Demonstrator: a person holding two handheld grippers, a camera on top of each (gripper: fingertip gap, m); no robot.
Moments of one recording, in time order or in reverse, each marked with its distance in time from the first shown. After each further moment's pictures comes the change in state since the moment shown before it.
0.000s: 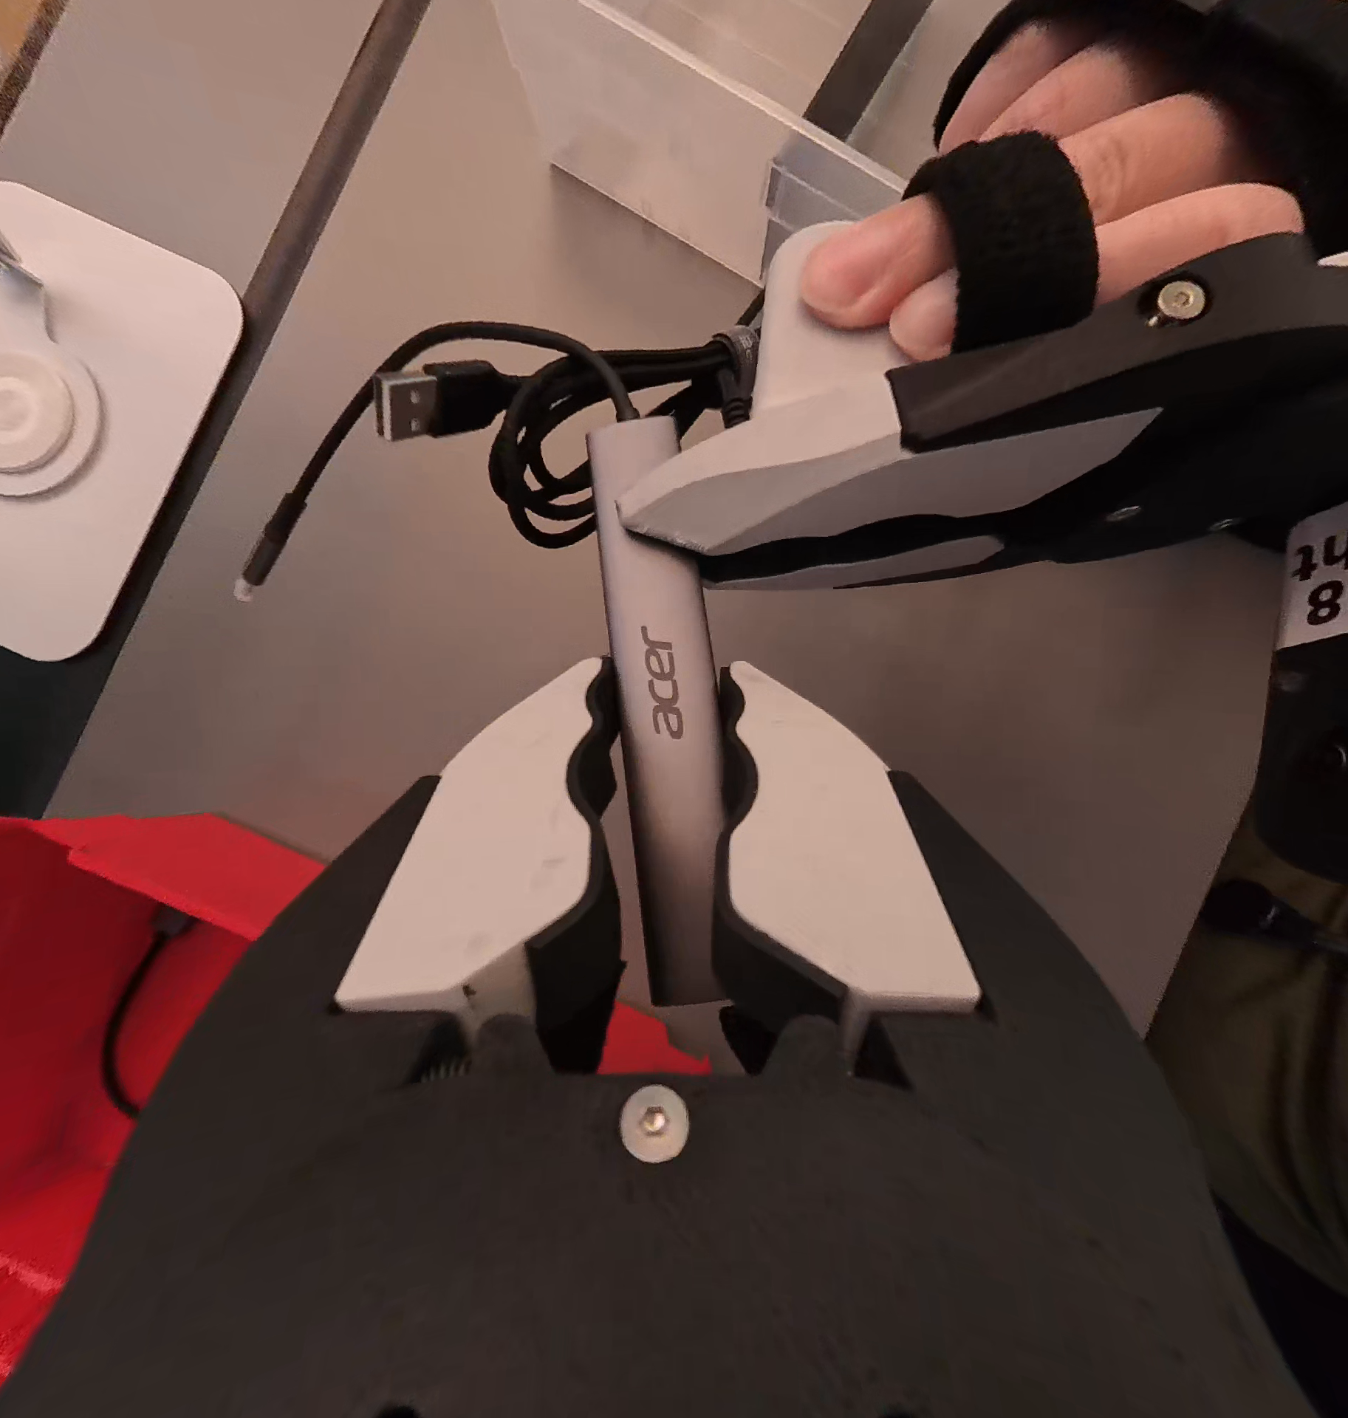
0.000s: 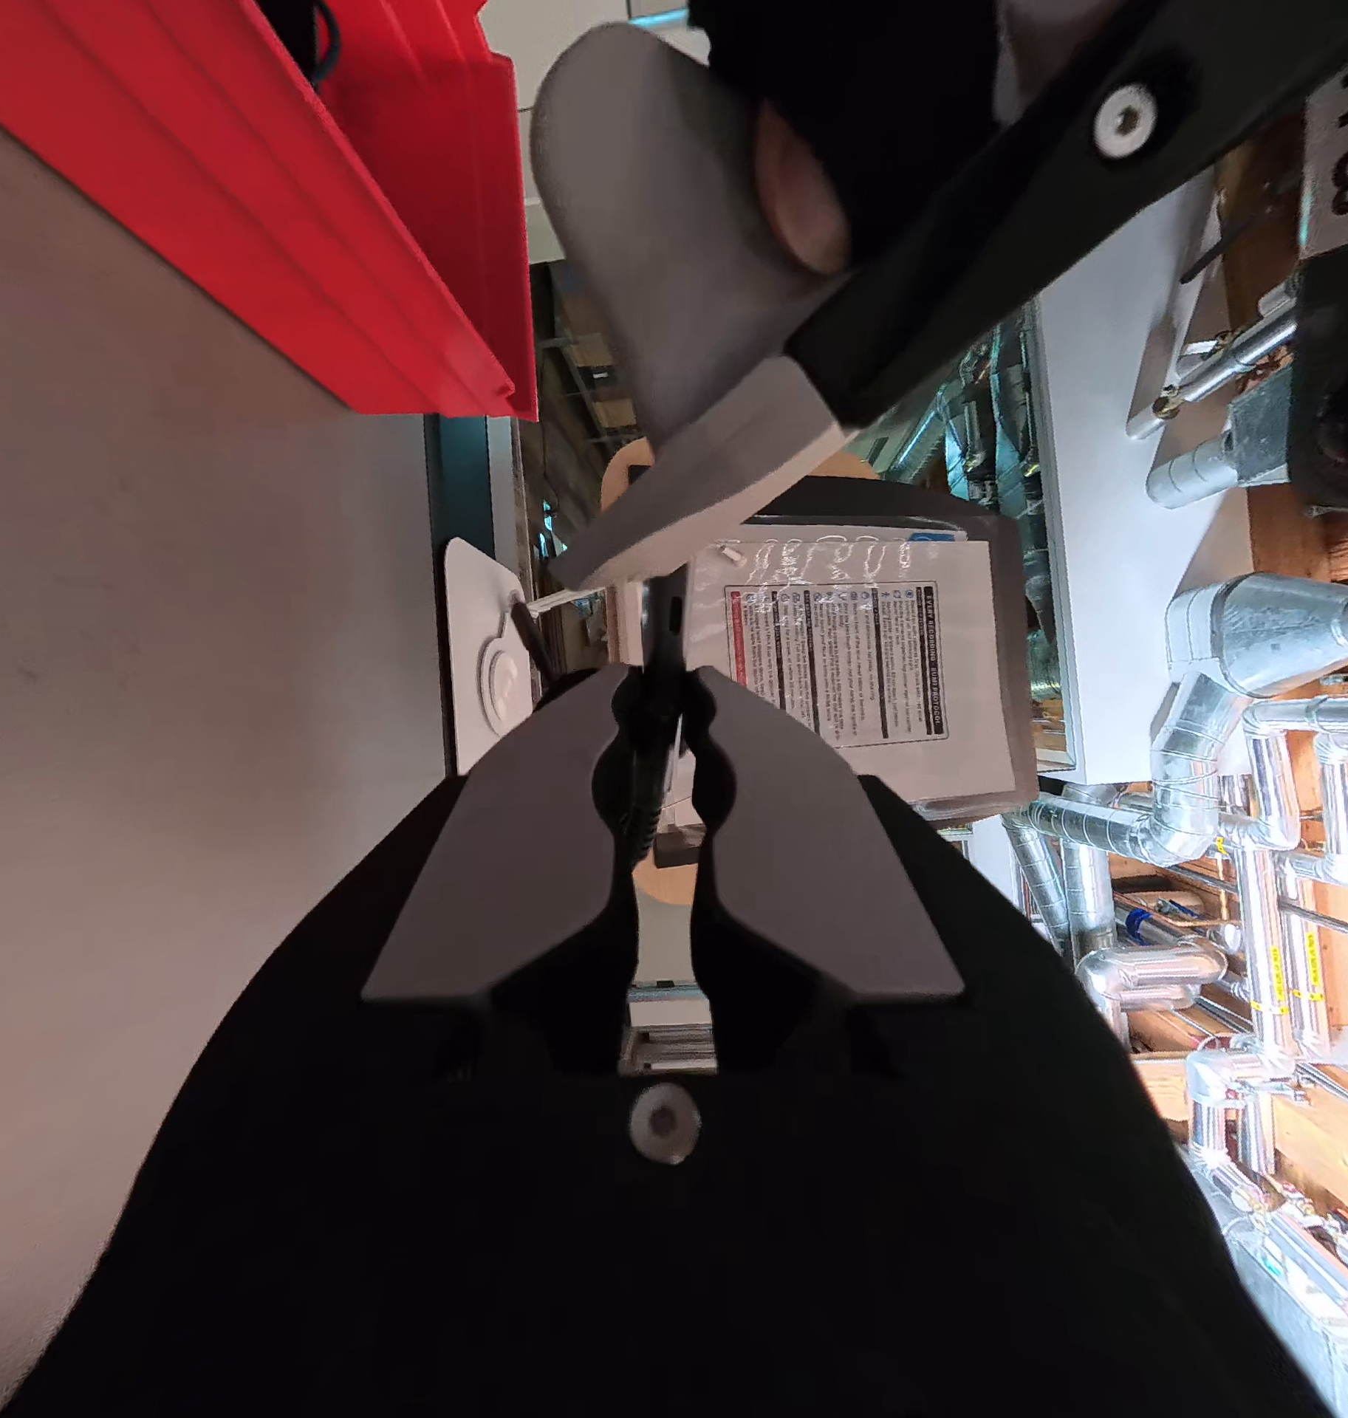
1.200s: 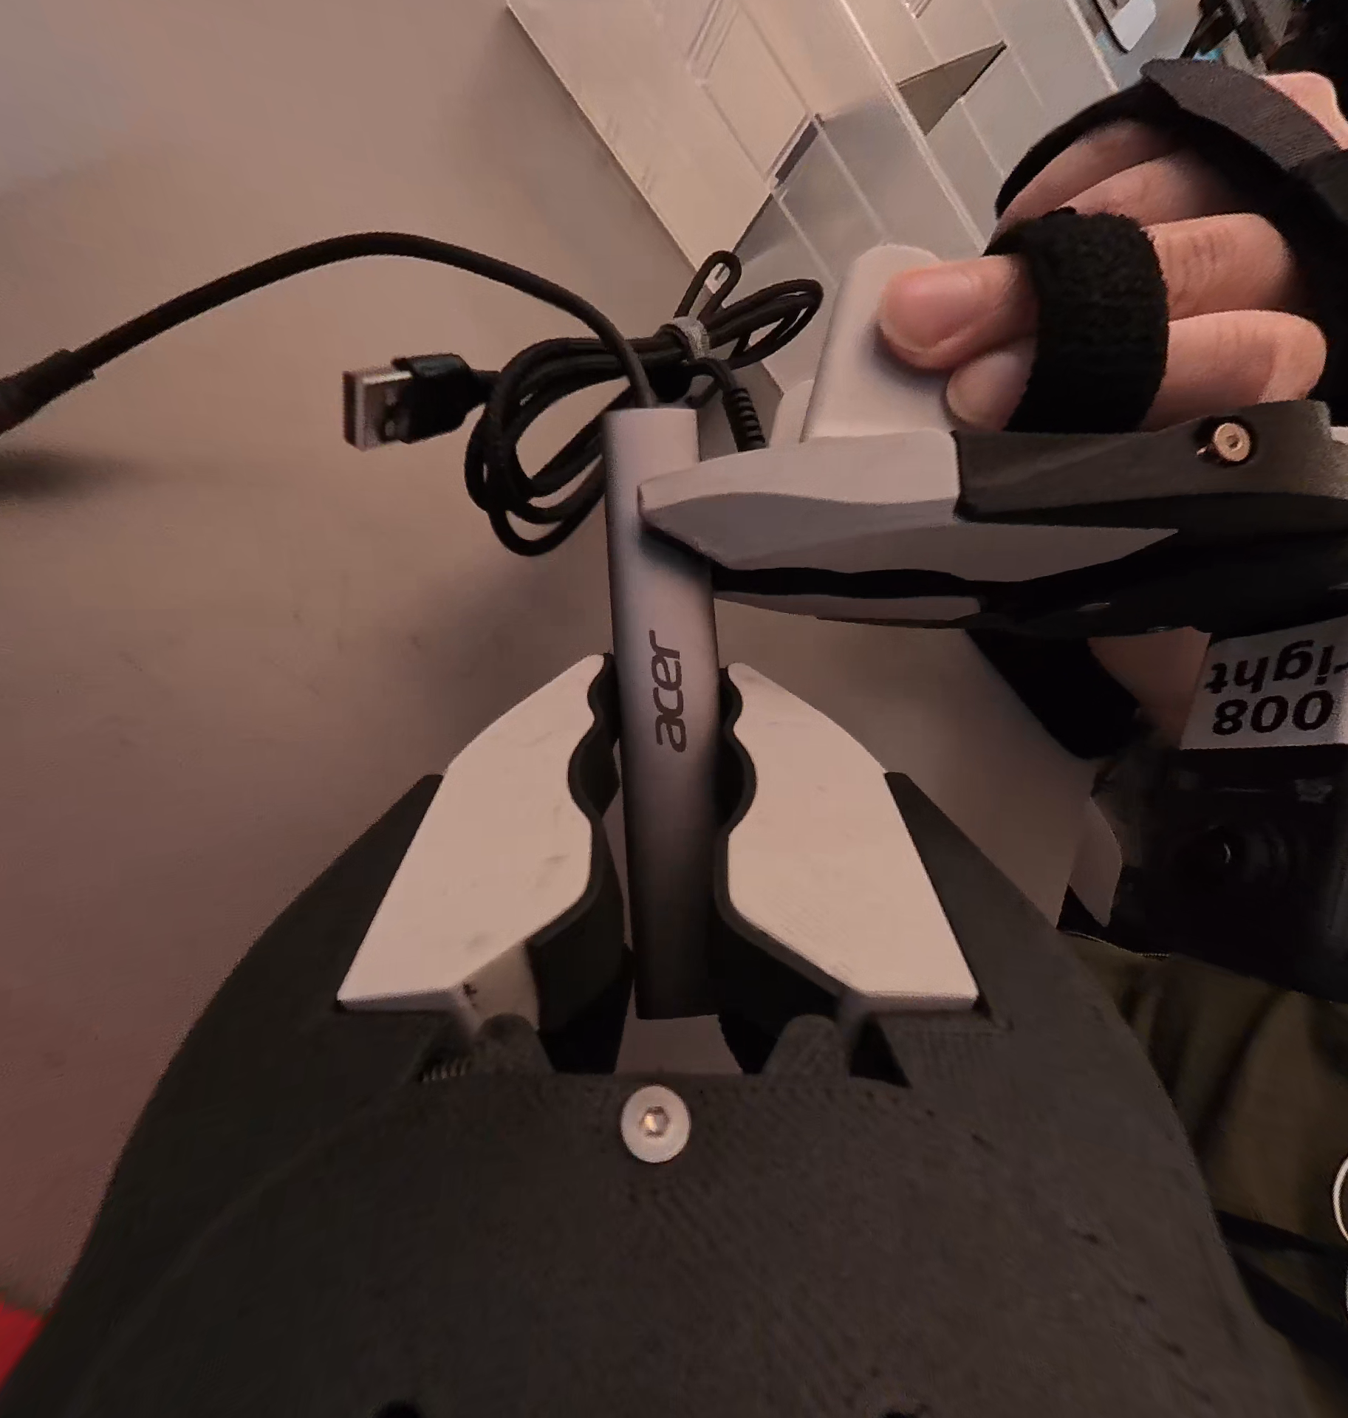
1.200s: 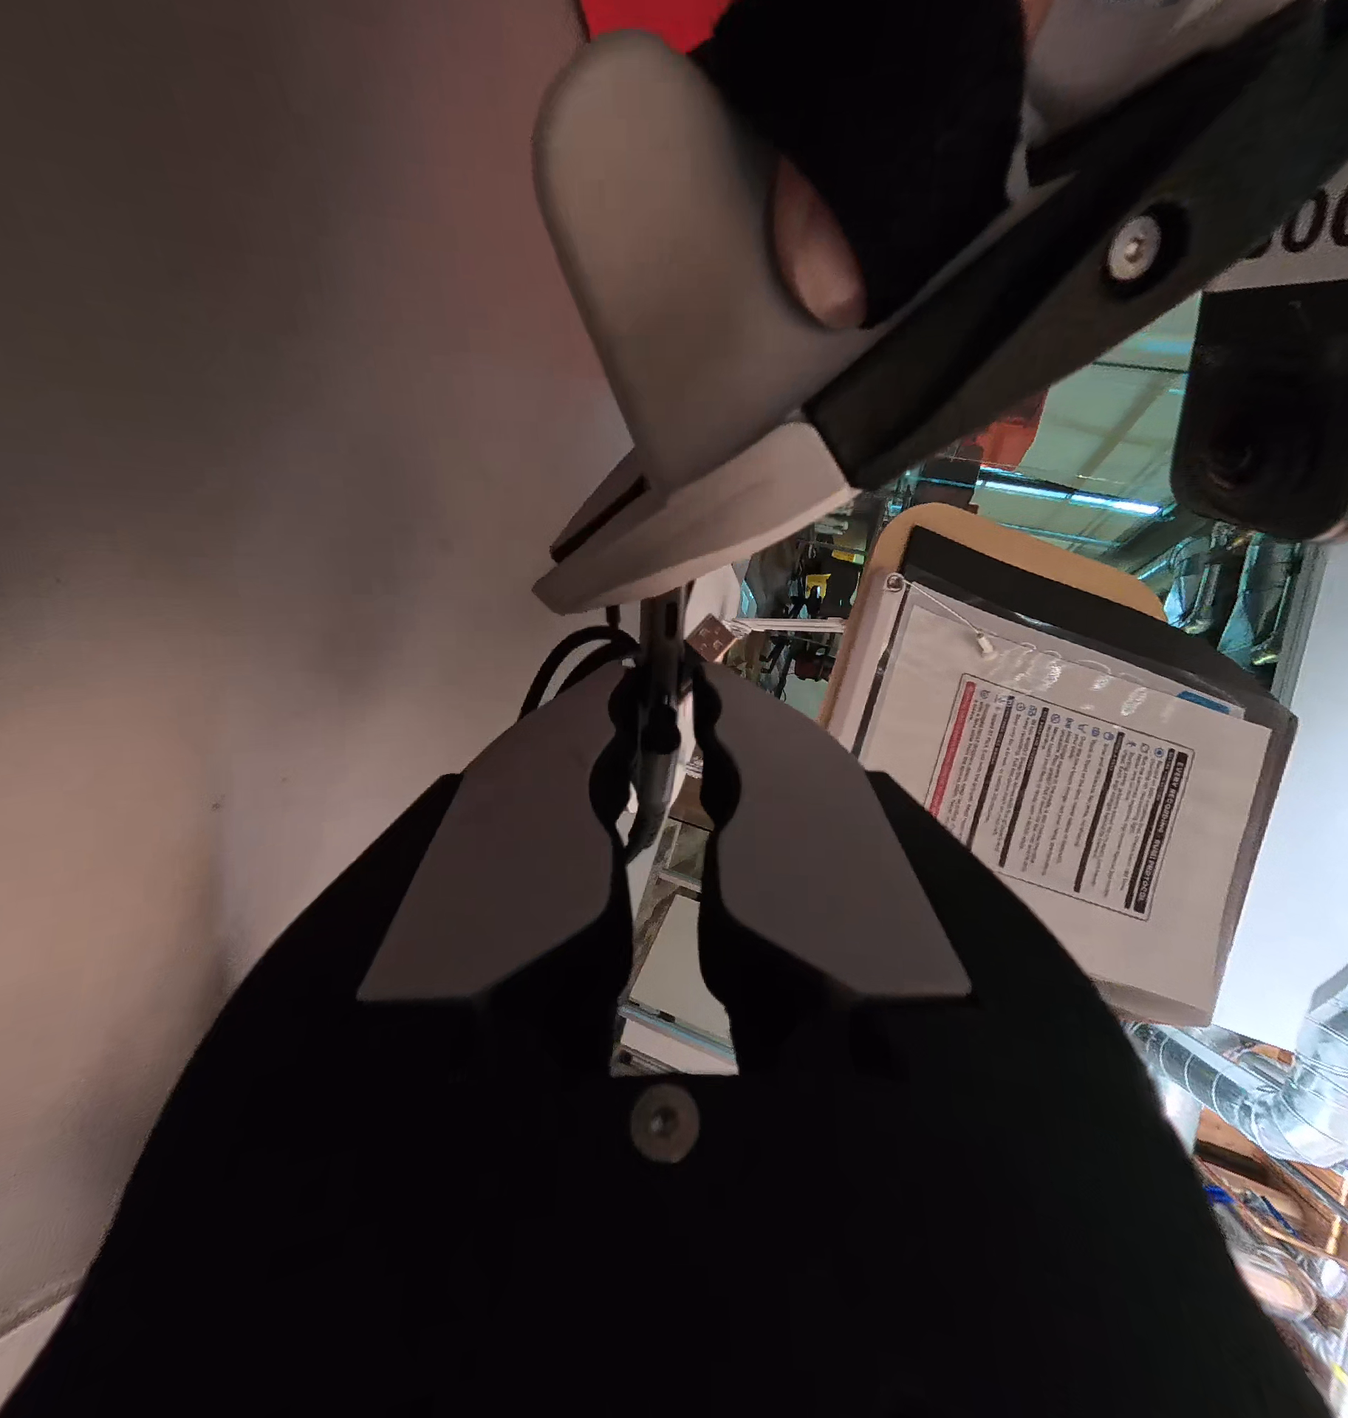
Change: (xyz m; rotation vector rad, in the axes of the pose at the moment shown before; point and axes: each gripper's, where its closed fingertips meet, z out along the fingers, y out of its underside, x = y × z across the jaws) left arm 0.029 0.049 0.085 0.217 0.269 -0.474; right arm -0.097 0.009 -0.011 0.048 -0.348 -0.220
